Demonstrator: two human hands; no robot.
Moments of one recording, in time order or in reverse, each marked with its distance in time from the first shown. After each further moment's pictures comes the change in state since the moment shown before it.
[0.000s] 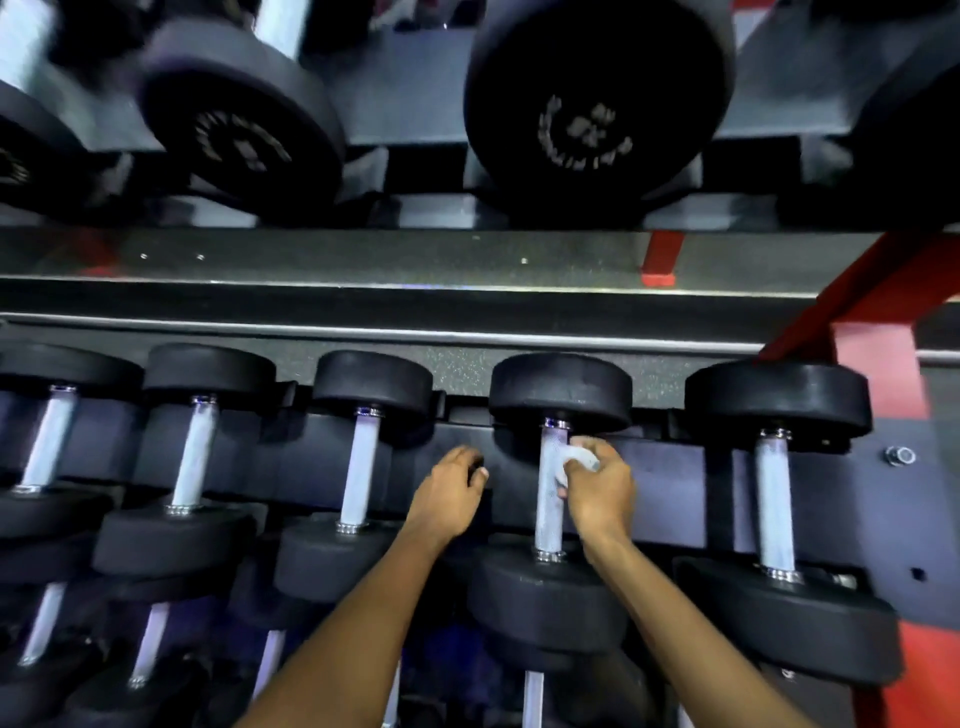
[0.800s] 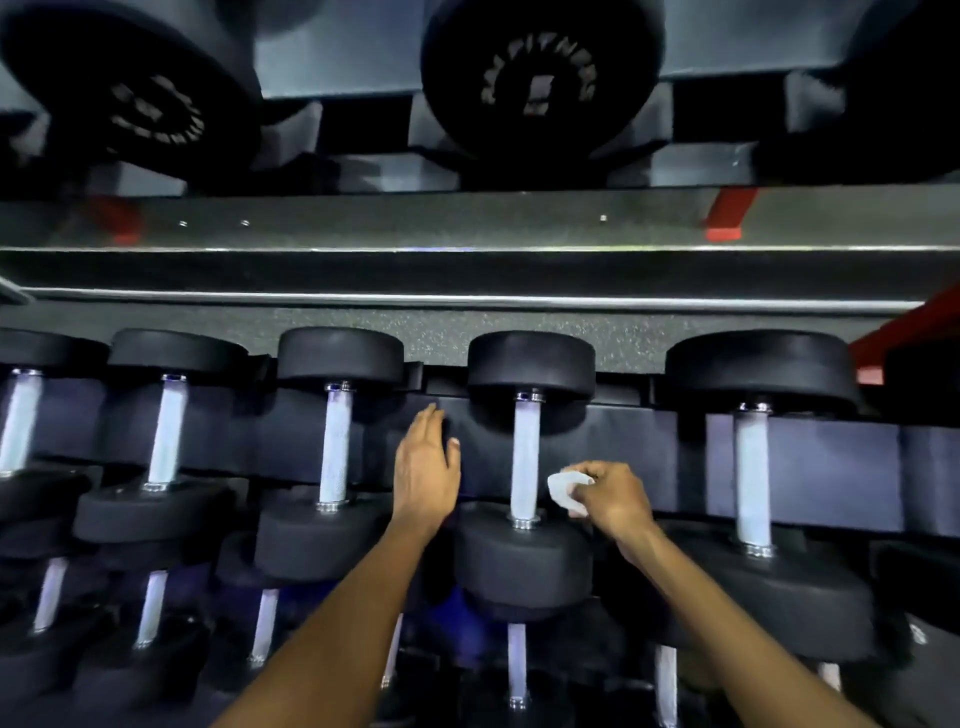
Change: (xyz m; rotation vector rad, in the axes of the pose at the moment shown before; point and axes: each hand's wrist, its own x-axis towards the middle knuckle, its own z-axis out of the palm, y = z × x) left_hand 0.003 -0.186 -0.121 0.026 0.291 -0.030; right_hand -0.068 -0.013 0.160 -0.232 -0.353 0.050
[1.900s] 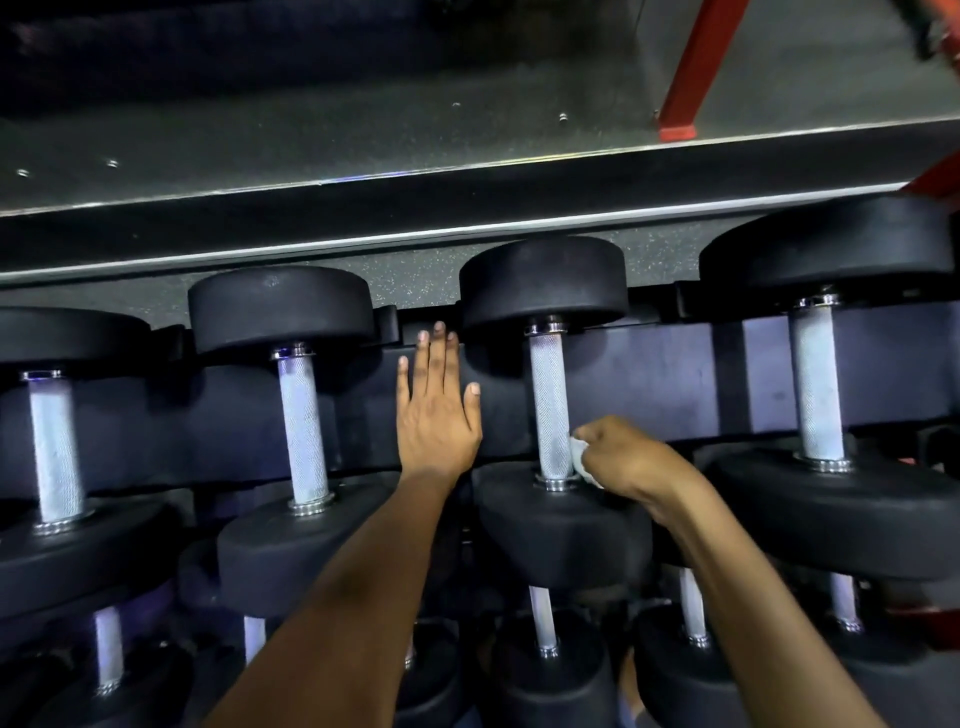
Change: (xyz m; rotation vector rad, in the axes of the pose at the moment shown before) left_hand 0.032 -0.035 0.053 0.318 0.066 0.333; right_hand 0.006 -0.006 0.038 -0.421 -0.214 0.026
